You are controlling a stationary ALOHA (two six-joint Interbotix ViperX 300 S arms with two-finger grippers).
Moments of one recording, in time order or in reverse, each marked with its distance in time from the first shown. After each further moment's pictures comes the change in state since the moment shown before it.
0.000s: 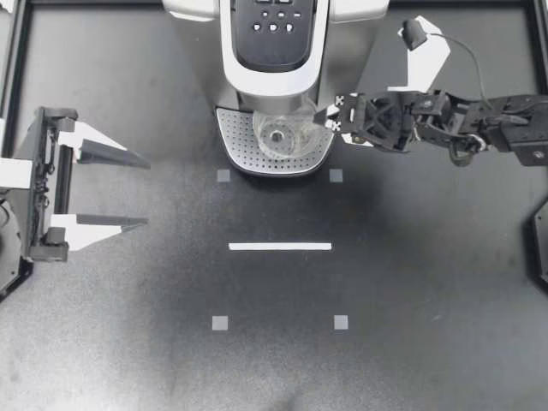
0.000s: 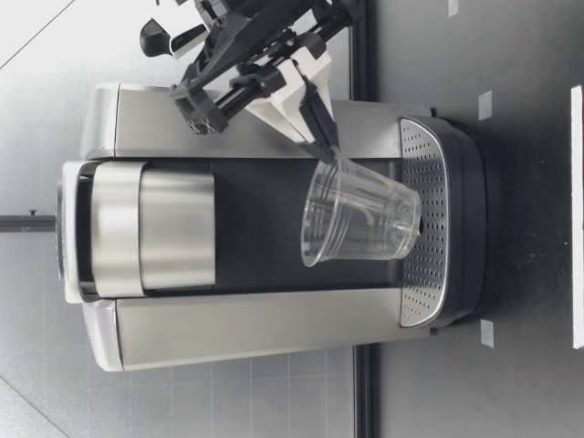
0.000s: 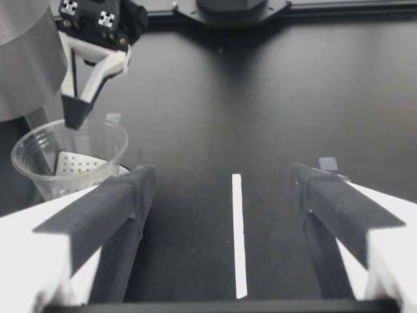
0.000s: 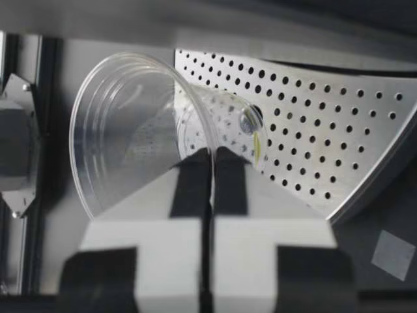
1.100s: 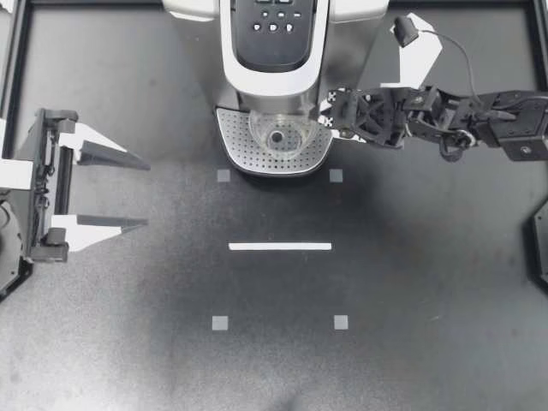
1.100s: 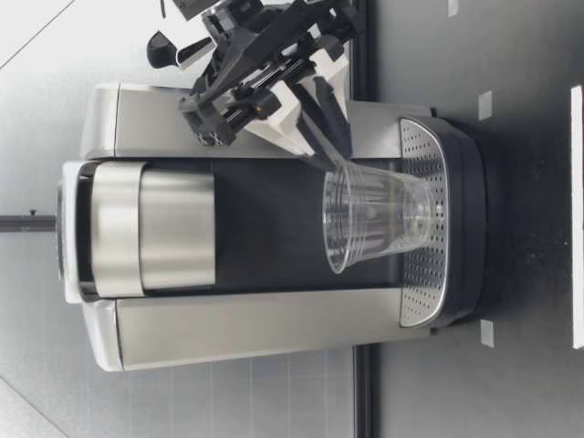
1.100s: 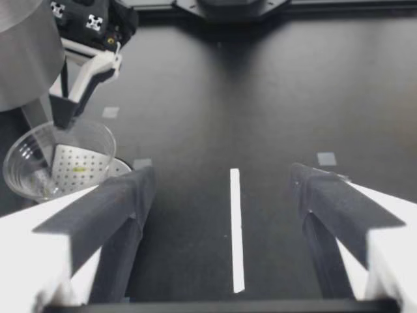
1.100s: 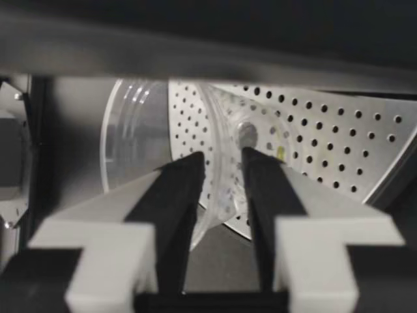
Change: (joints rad) left arm -0.002 0.002 0.008 -0.008 0.000 0.000; right arm -0.015 0.034 -0.029 -0.009 -0.002 -0.002
